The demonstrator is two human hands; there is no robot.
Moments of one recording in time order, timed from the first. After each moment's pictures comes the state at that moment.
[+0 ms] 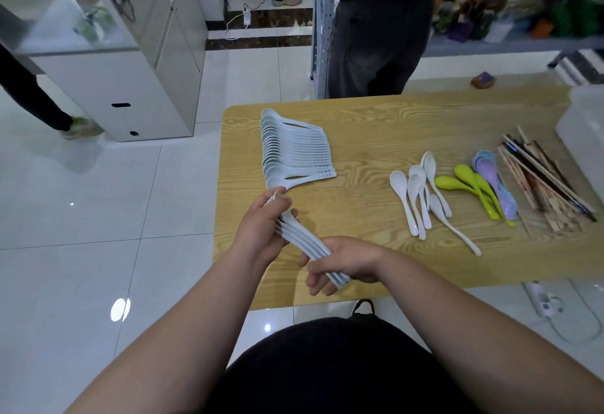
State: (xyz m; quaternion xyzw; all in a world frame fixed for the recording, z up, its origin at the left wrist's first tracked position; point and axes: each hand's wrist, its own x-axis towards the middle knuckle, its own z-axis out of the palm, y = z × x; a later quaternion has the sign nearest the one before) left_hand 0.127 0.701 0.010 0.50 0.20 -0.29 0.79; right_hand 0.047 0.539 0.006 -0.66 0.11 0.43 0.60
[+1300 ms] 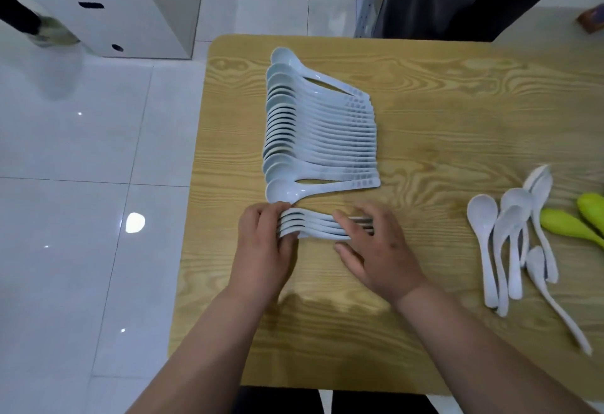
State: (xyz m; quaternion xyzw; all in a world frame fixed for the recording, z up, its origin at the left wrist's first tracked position) left_hand 0.194 0.694 -0.156 0.92 -0.07 -0.03 0.38; right_hand 0.153 0.476 -0.178 -0.97 -0.11 -0.08 0.21
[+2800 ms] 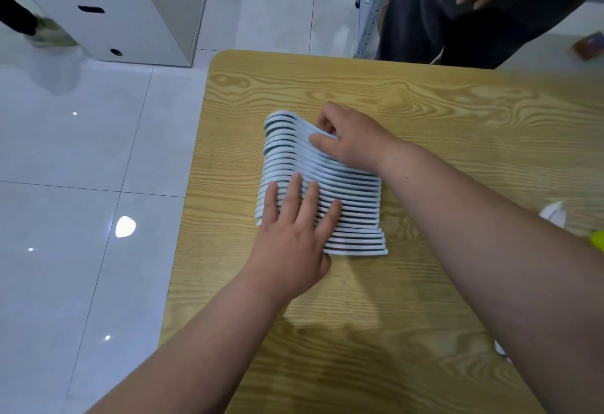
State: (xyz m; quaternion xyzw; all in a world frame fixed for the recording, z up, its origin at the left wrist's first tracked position) left_hand 0.255 0.655 -0.138 0.94 -0.33 -0.05 -0.01; right_hand 0.388 0.472 -0.122 -0.93 -0.05 0.18 0.30
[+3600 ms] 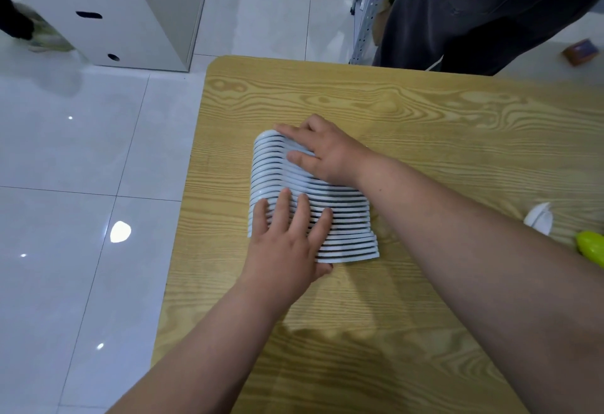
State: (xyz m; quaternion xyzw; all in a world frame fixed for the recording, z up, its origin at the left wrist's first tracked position) left_hand 0.243 0.658 -0.139 0.95 -0.30 -0.04 -0.03; right_hand 0.375 0.490 -0.135 -0.92 -0.14 0.17 0.31
